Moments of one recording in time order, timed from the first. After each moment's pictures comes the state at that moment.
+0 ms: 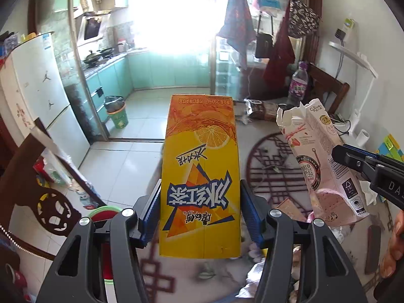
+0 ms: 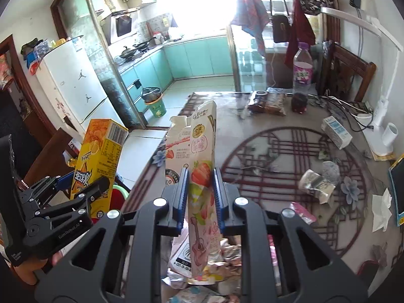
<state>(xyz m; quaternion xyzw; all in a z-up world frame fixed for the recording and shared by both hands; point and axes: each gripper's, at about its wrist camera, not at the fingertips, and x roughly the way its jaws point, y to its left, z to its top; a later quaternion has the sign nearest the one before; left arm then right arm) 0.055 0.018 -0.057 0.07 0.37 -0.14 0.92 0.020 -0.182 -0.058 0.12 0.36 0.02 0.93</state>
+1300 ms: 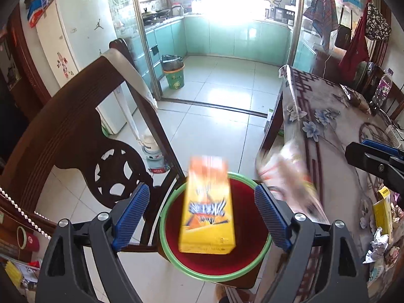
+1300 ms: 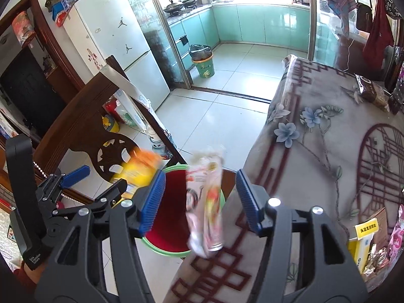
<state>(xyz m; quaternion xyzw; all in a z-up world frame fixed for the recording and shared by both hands) 0.133 0.275 -0.143 0.05 0.45 -0.01 0.89 0.132 0.087 -0.118 0.09 0.44 0.13 0.88</state>
